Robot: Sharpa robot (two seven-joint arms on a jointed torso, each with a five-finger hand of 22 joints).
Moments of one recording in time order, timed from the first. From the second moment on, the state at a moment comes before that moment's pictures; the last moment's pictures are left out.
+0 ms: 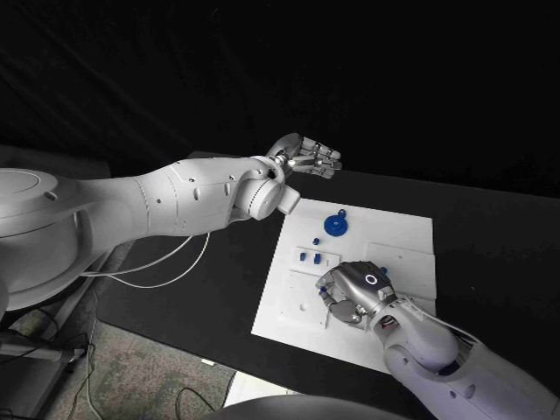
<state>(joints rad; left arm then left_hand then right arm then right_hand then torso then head) 1.29 -0.63 -0.12 1.15 -0.21 -0.32 0.28 1.39 -0.05 0.25 -0.16 0.18 1.06 0.14 0.07 0.06 1.10 0.14 0.06 0.06 1.17 0.11 0.06 0.07 0.05 0.98 0.09 0.07 0.34 0.66 -0.45 0.27 1.36 -2.17 -0.35 -0.07 1.21 -0.08 0.64 -0.25 0.20 1.25 0.08 0.06 0.07 1.33 0.03 0.06 0.06 1.41 -0.05 0.87 0.82 0.12 1.47 -0.07 0.32 1.05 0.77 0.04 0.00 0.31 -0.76</state>
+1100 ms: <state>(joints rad) 1.29 -0.64 -0.12 1.15 -0.21 -0.32 0.28 1.39 -0.05 0.25 -0.16 0.18 1.06 0.14 0.07 0.06 1.10 0.14 0.06 0.06 1.17 0.11 0.06 0.07 0.05 0.98 0.09 0.07 0.34 0.65 -0.43 0.26 1.33 -2.21 -0.37 -0.08 1.21 -0.08 0.65 -0.25 0.20 1.24 0.08 0.06 0.07 1.33 0.03 0.06 0.06 1.41 -0.06 0.86 0.82 0.12 1.47 -0.07 0.33 1.05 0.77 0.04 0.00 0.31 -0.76</state>
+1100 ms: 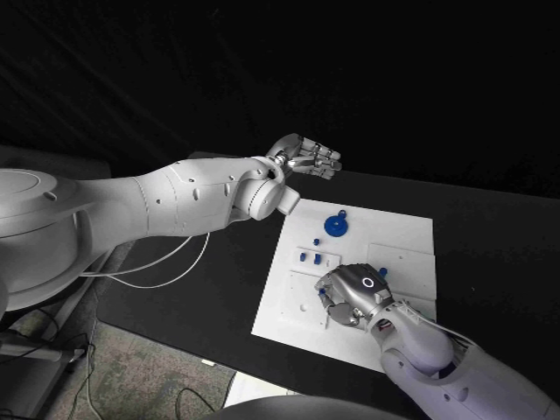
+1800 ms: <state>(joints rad) 1.29 -0.63 -0.12 1.15 -0.21 -0.32 0.28 1.39 -0.05 0.25 -0.16 0.18 1.06 0.14 0.07 0.06 1.10 0.14 0.06 0.06 1.17 0.11 0.06 0.07 0.05 0.98 0.09 0.07 0.33 0.65 -0.43 0.26 1.33 -2.22 -0.39 -0.09 1.21 -0.08 0.65 -0.25 0.20 1.25 0.08 0.06 0.07 1.34 0.03 0.05 0.06 1.41 -0.06 0.86 0.82 0.12 1.47 -0.07 0.34 1.05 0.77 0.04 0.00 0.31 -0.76</state>
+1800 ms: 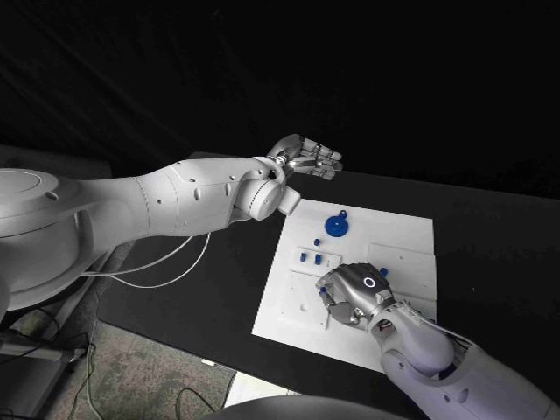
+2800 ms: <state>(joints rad) 1.29 -0.63 -0.12 1.15 -0.21 -0.31 0.27 1.39 -0.05 0.25 -0.16 0.18 1.06 0.14 0.07 0.06 1.10 0.14 0.06 0.06 1.17 0.11 0.06 0.07 0.05 0.98 0.09 0.07 0.33 0.66 -0.42 0.26 1.32 -2.22 -0.35 -0.09 1.21 -0.08 0.65 -0.25 0.19 1.25 0.08 0.06 0.07 1.34 0.03 0.06 0.06 1.41 -0.06 0.86 0.83 0.12 1.47 -0.07 0.34 1.04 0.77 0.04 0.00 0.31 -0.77</state>
